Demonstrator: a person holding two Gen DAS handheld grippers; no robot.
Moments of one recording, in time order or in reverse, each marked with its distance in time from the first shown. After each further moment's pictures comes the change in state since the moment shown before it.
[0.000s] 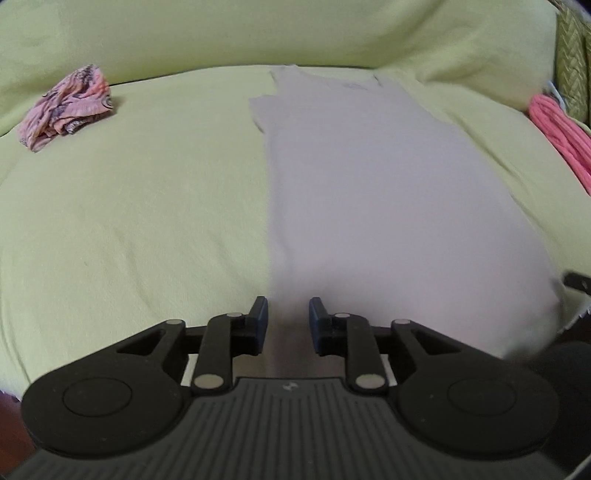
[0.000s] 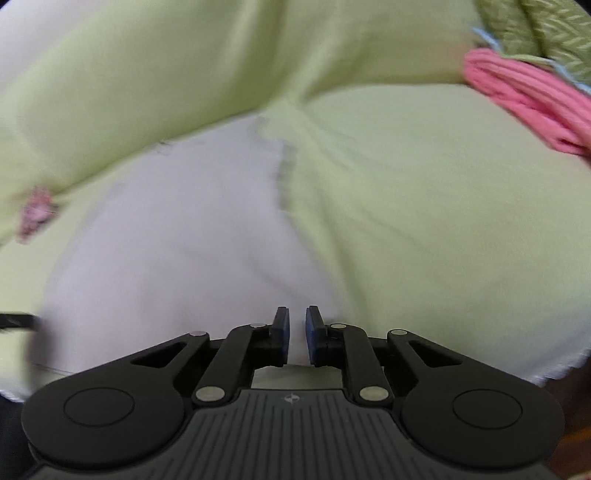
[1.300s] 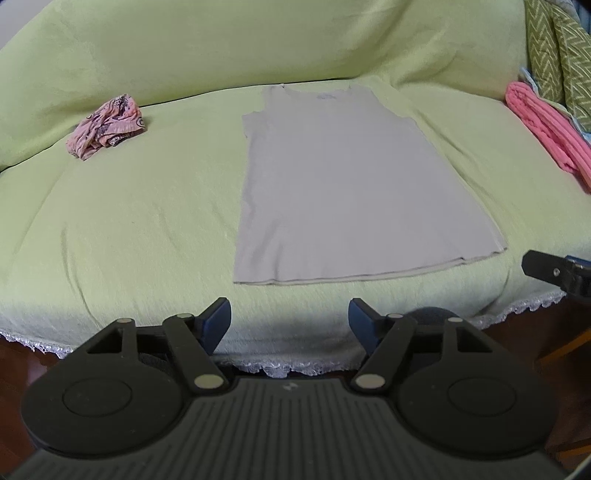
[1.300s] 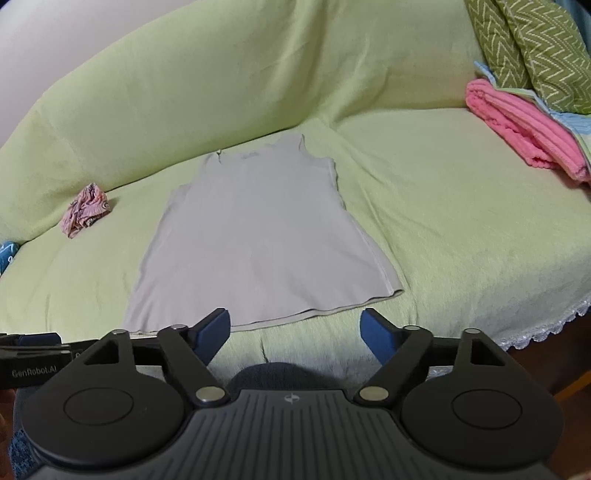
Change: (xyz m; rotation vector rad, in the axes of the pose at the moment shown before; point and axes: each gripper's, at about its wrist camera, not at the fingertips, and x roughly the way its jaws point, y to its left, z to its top) left arm -0.132 -0.066 -0.050 0.033 -0.043 0.094; right arm -0.145 0.084 -0.023 0.008 -0.010 -0.046
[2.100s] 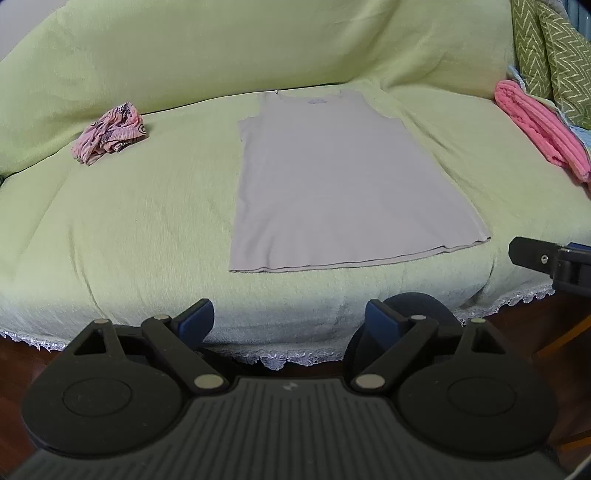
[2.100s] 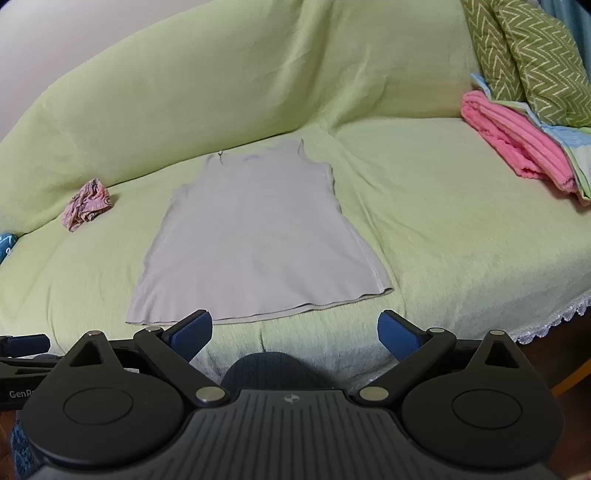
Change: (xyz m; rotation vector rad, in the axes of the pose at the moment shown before) left arm -0.027 -0.012 -0.015 0.011 -0.023 0.010; right arm -0.018 0.011 -0.007 -0.029 -0.002 -0.029
